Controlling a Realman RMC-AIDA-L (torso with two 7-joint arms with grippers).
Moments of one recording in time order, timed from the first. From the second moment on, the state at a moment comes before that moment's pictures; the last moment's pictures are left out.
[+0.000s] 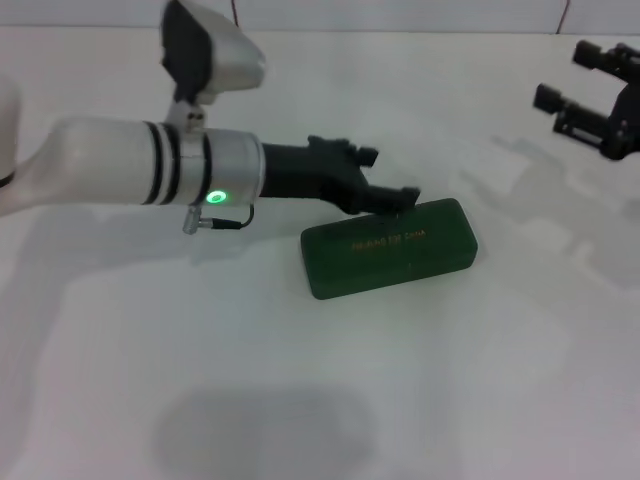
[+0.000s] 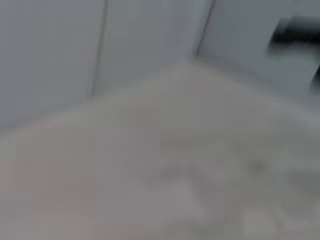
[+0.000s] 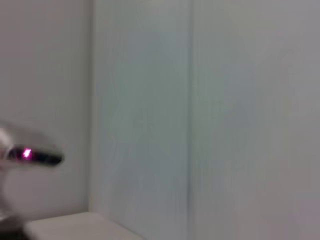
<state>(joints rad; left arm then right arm) -0.73 -2.10 1.28 0.50 1.66 1.04 -1.55 0.45 2.01 -0.93 -0.60 -1.37 -1.35 0.99</state>
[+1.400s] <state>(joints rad) -0.32 -2.06 1.20 0.65 1.39 1.78 -1.00 0.49 2.02 -1.14 -0.57 -1.49 -1.62 0.87</state>
